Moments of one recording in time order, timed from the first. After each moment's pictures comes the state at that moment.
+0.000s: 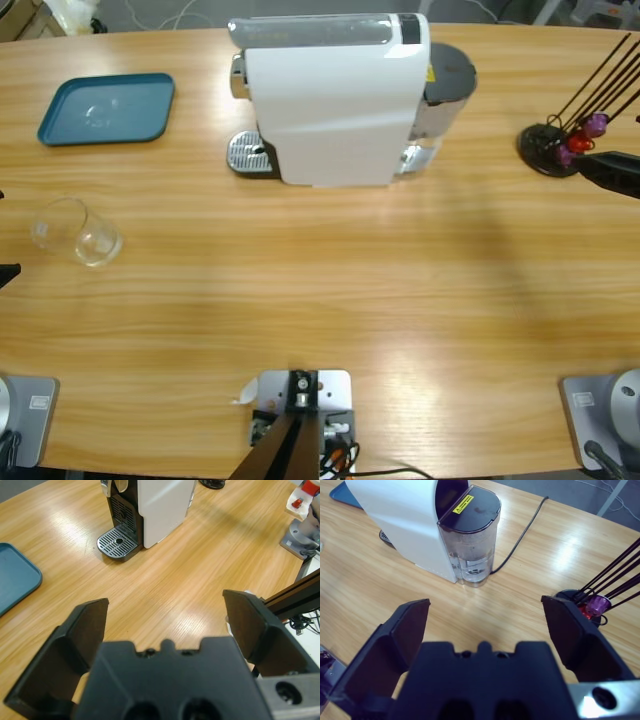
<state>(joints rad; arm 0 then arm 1) -0.37 0.77 -0.66 0.48 -0.48 0.14 0.58 0.86 -0.66 0.37 -0.06 0.04</state>
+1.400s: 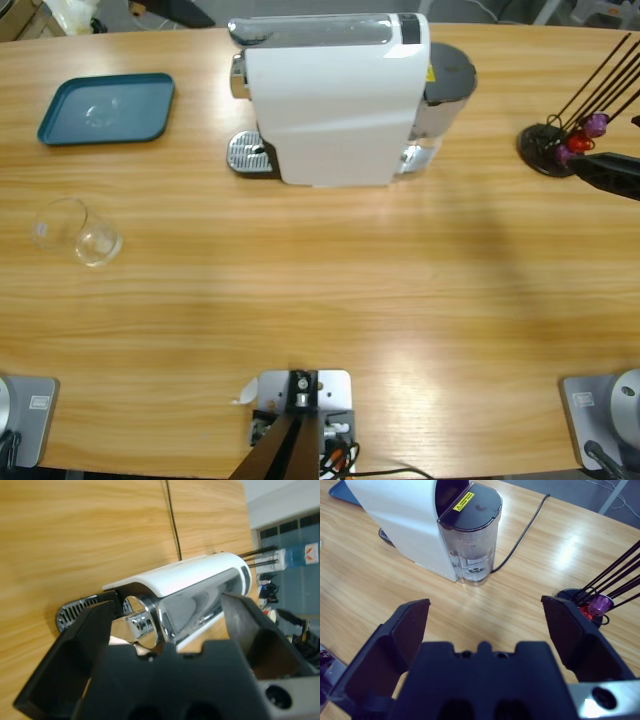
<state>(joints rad) -0.49 1.79 -1.50 0.46 -0.44 -0.61 0.58 0.88 -0.66 0.36 -0.06 0.04</state>
